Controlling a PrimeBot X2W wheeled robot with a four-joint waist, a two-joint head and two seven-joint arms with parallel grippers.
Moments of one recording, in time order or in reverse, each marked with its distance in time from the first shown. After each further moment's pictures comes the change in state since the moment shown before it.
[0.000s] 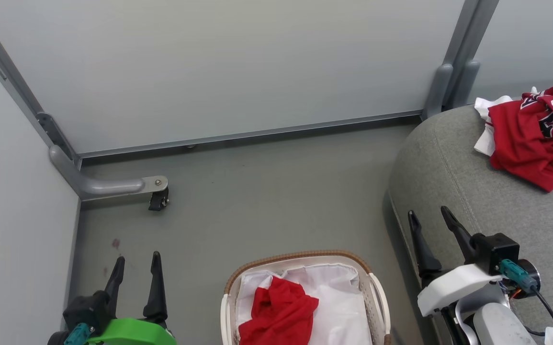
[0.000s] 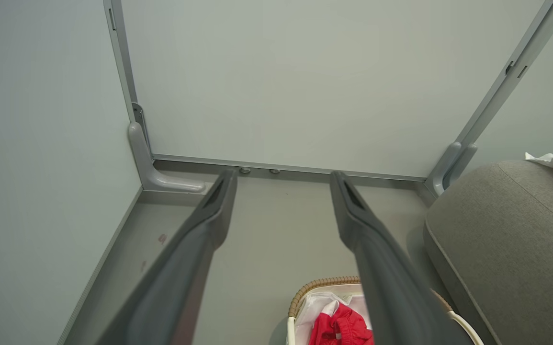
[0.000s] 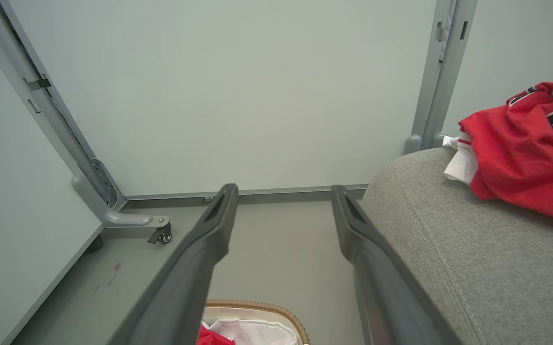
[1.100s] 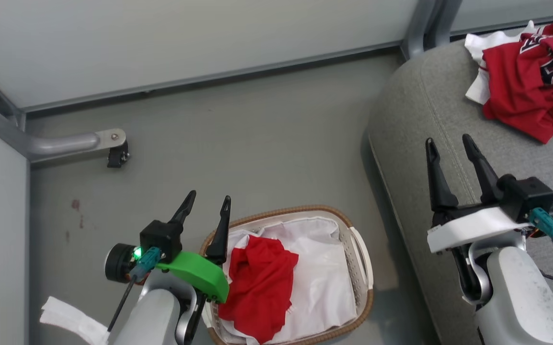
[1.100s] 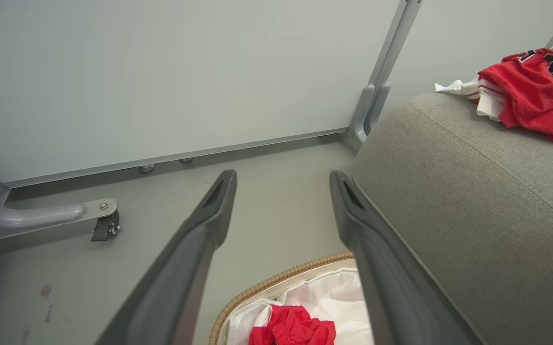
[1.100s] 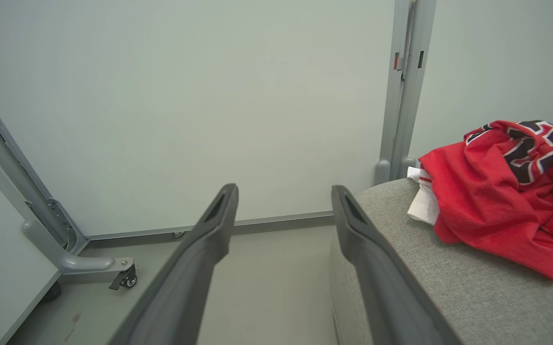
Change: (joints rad) left arm -0.292 0.001 -0.274 0.166 0.012 -0.001 0.000; right arm -0.133 0.000 -0.049 -0.120 0.013 0.000 0.000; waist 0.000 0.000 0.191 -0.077
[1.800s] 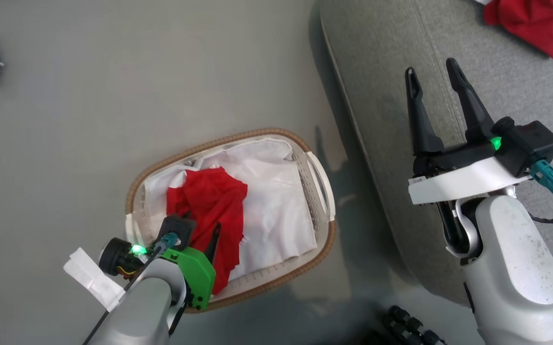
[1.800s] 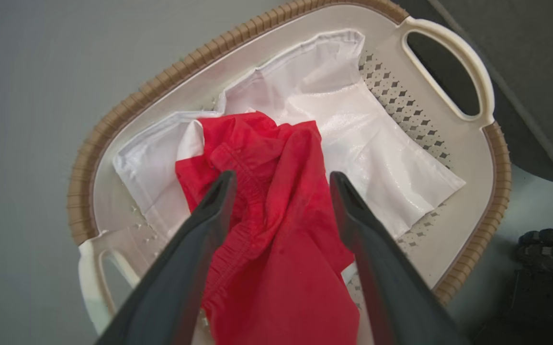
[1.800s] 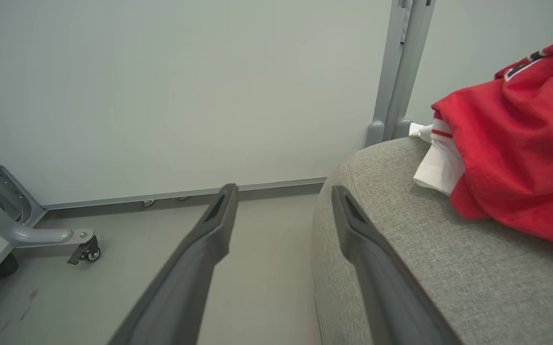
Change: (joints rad) left arm -0.269 0.040 -0.271 0.537 -0.016 0.000 0.004; right arm -0.169 -0.001 0.093 -0.111 0.036 0.000 0.000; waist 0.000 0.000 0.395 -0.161
